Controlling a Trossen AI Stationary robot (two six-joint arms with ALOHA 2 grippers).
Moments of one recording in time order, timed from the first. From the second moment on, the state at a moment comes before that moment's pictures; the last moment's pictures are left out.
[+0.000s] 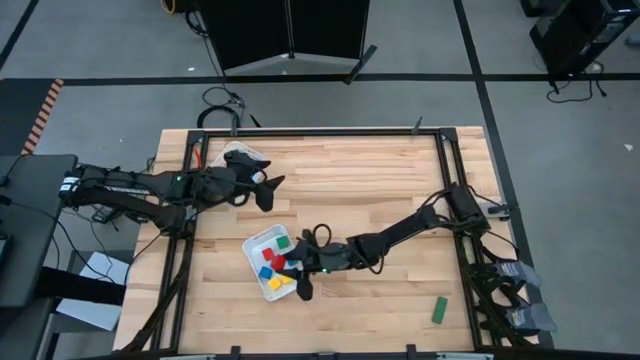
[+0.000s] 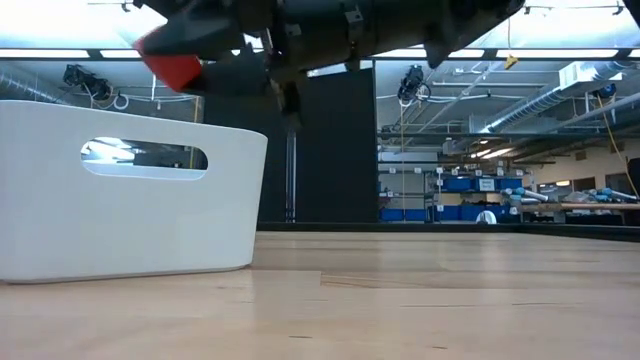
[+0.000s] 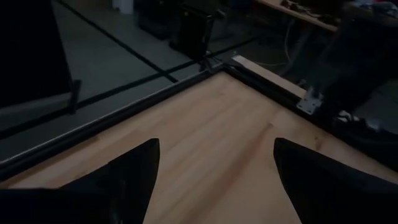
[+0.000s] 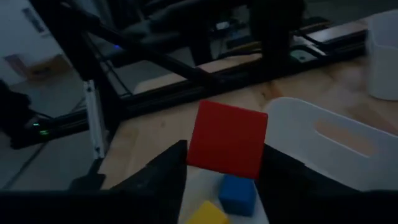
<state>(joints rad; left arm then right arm) -0.04 0.99 0.86 -0.26 -0.62 -0.49 0.30 2.10 1.29 0.56 0.26 0.38</state>
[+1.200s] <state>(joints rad) -0.22 2.09 1.35 0.52 -0.08 -0.19 0.87 1.05 0.37 0.96 0.78 -0.12</state>
